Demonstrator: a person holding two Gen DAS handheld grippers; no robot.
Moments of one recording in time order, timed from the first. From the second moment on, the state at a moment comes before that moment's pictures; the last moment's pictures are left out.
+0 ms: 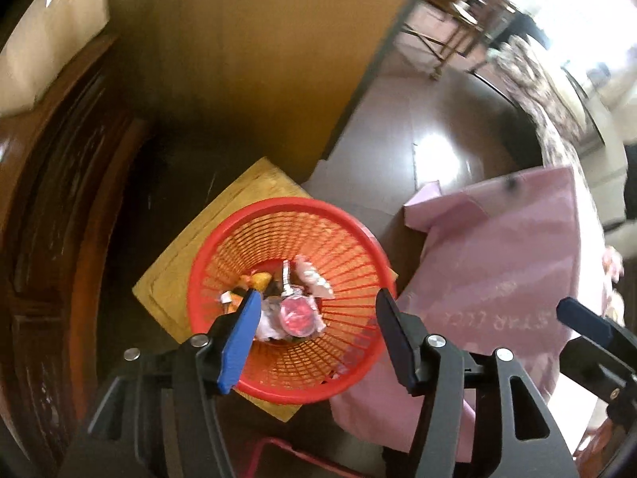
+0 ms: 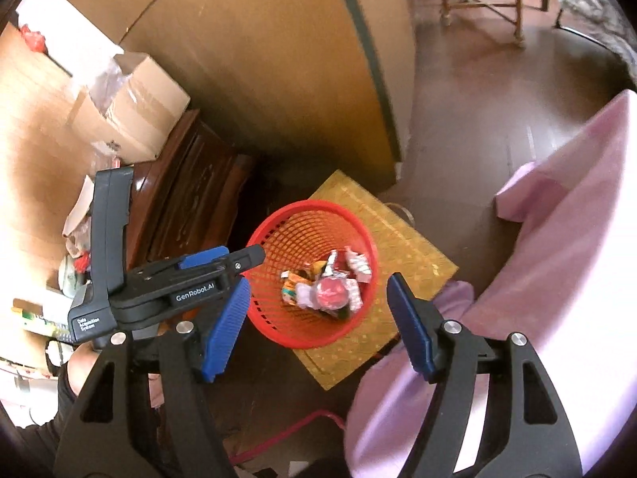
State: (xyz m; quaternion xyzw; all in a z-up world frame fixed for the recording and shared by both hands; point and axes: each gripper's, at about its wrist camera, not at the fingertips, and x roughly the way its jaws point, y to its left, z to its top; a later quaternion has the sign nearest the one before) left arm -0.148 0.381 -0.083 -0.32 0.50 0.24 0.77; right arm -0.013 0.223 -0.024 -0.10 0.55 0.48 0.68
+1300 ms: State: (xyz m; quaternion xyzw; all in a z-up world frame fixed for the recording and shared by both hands) left arm 0.060 0.073 -0.009 -0.15 0.52 0.03 0.84; right arm 0.094 -0.169 0.002 0.09 0.46 0.23 0.86
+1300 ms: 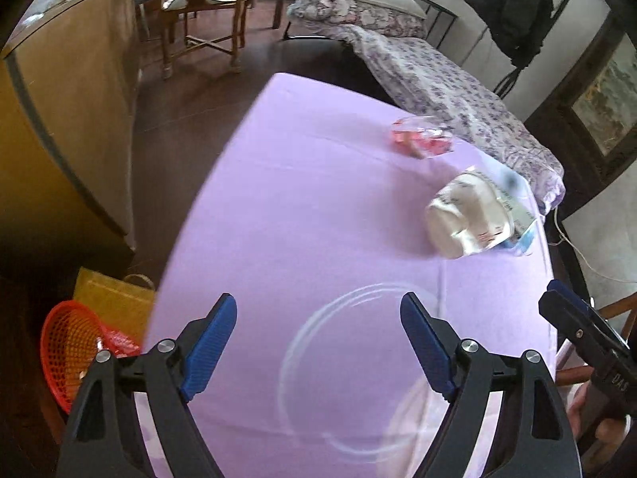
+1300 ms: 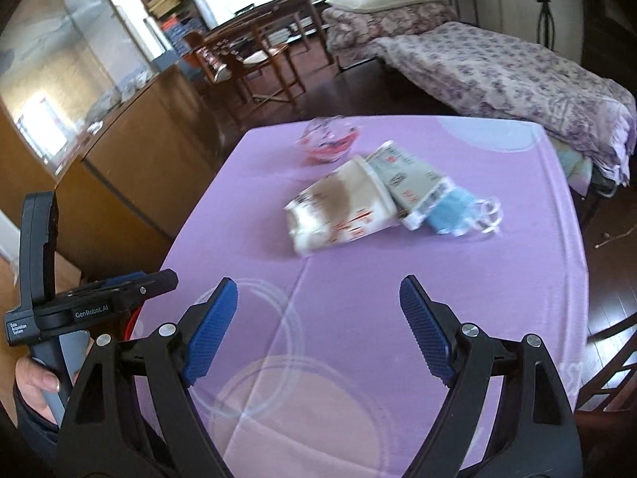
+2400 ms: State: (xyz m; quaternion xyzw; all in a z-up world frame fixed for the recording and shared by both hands) left arm 0.153 -0.007 -0.036 -0.10 0.51 0.03 0.85; right arm 0.111 -0.220 0.000 0.13 0.45 0.17 0.87
